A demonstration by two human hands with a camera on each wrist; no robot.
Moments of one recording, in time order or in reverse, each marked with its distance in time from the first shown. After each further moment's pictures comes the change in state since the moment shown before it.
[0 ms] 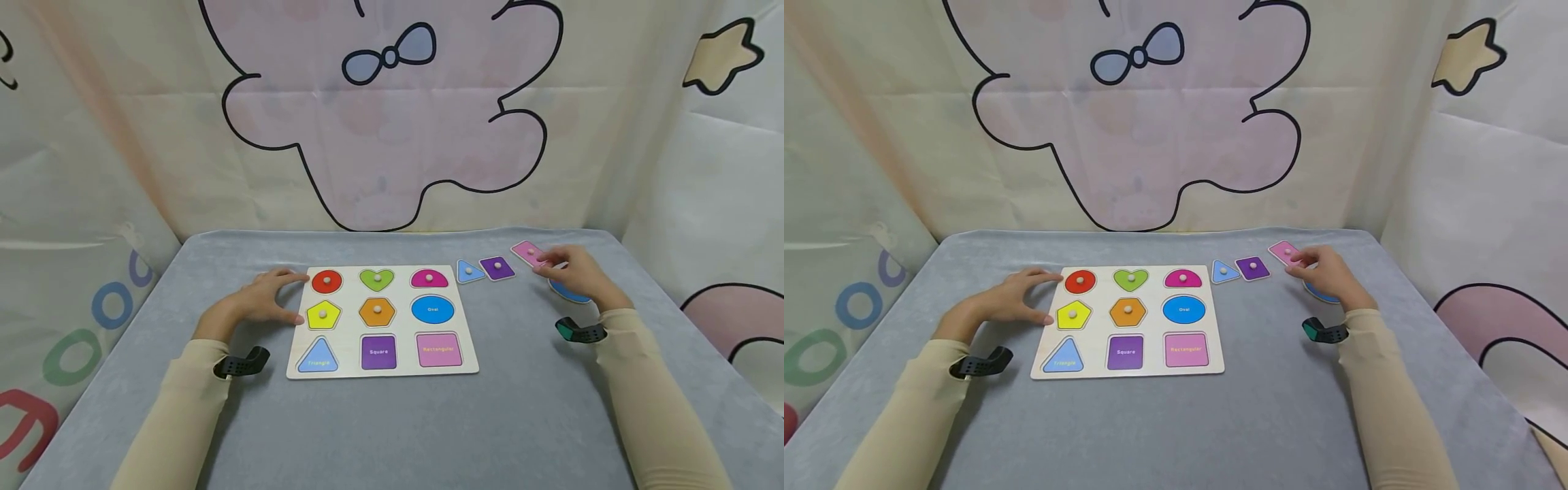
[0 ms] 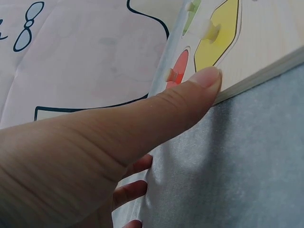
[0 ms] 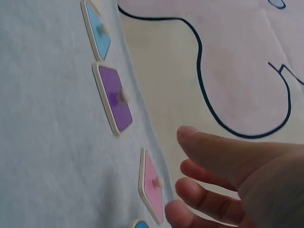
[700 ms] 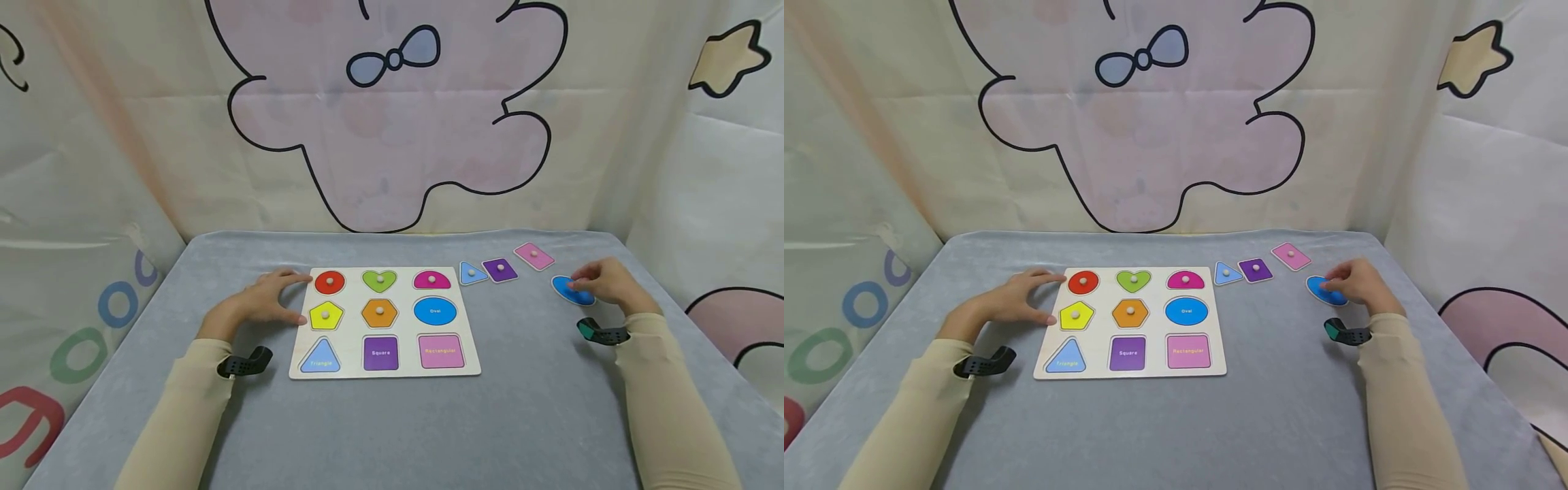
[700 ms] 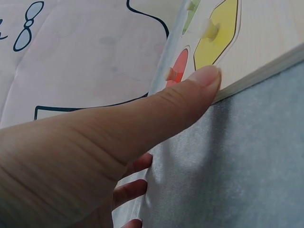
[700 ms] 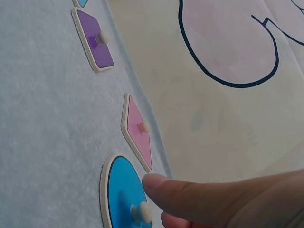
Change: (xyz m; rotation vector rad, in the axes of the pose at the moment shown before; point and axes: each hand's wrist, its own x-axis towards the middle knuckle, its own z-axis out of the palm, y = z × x) left_hand -0.003 0.002 -0.001 0.010 0.003 -0.012; right_hand -0.017 0.038 -0.024 -0.001 -0.118 0.208
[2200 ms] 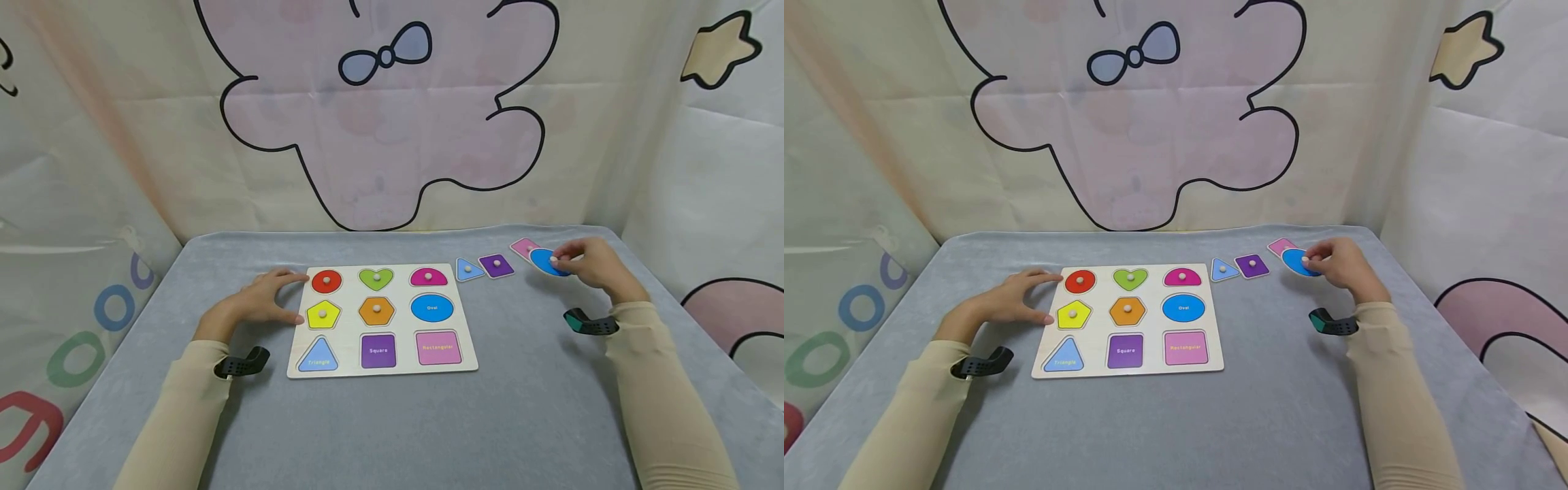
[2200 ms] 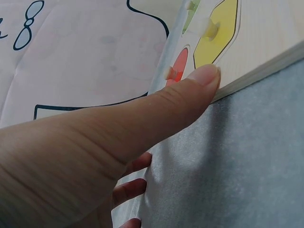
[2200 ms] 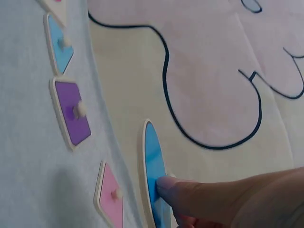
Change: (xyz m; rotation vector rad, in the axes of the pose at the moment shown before) left_hand 0.002 -0.002 0.002 0.004 0.015 0.014; right_hand -0.008 -0.049 -0.004 0.063 0.078 -0.027
